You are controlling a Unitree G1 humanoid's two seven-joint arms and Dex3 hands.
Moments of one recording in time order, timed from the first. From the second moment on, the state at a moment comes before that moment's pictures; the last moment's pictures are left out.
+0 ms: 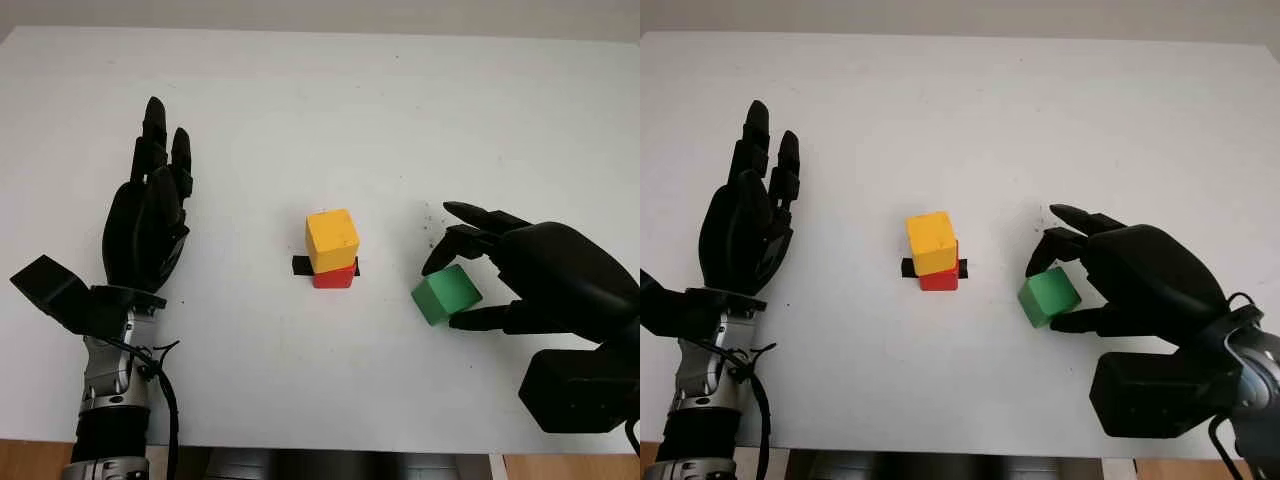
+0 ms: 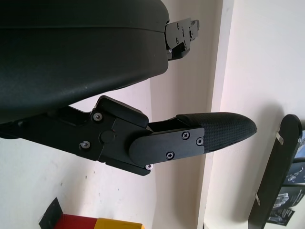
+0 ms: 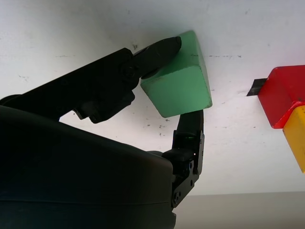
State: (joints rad) left arm -0.33 0.19 0.24 0.25 -0.36 -0.30 -0.41; right arm 0.07 -0.75 -0.14 -0.38 -0.48 -0.17 0.37
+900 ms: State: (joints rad) left arm -0.33 0.19 0.23 0.25 -0.36 -0.30 -0.41; right arm -0.63 -0.81 -0.06 -0.24 -0.12 0.24 0.74
